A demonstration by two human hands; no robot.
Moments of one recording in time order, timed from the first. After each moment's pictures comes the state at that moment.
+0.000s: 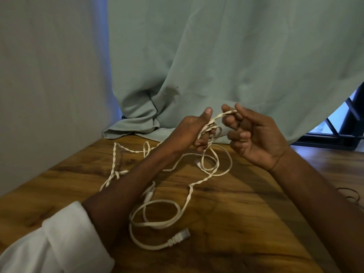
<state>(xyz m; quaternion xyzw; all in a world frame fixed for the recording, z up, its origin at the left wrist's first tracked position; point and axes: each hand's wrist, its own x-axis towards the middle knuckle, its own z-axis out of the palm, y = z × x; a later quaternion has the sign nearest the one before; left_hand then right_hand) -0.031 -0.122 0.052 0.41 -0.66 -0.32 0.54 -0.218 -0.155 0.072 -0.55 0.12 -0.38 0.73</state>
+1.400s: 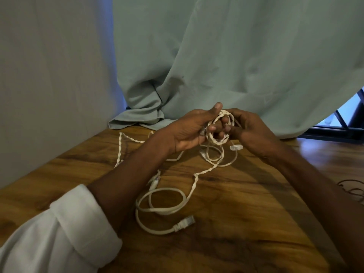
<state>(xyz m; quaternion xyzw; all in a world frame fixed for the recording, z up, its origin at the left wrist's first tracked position) -0.027 -0.125 0.052 0.32 -0.58 -0.54 0.52 -0.210 -0.171 0.048 -0.81 0.24 -0.42 0.32</state>
